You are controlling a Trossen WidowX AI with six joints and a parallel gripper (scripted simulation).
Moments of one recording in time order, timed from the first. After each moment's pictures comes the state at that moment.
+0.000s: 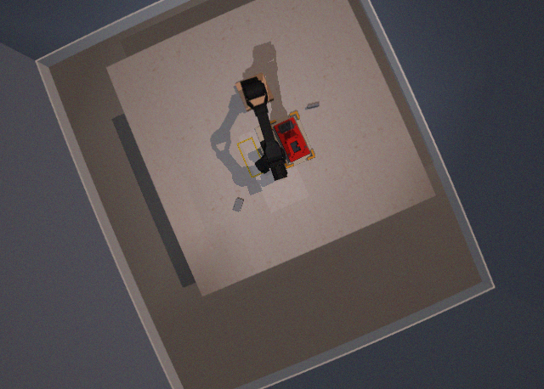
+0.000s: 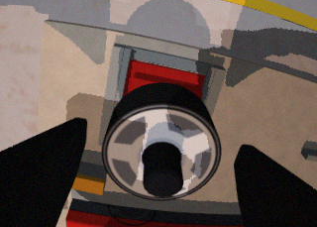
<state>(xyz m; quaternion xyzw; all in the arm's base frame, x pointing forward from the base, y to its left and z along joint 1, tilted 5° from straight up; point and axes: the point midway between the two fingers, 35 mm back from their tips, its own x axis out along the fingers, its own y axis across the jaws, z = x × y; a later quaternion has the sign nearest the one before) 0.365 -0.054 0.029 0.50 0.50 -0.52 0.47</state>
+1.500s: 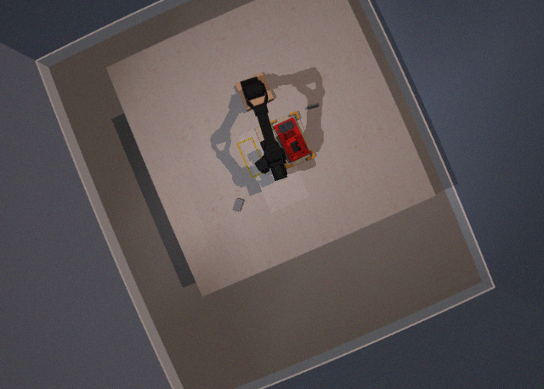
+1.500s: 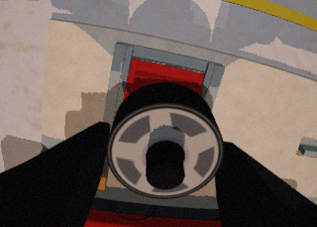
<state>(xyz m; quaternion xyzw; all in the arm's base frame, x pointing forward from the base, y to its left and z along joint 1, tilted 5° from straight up) 0.367 -0.055 0.035 0.50 0.50 -0.52 0.47</state>
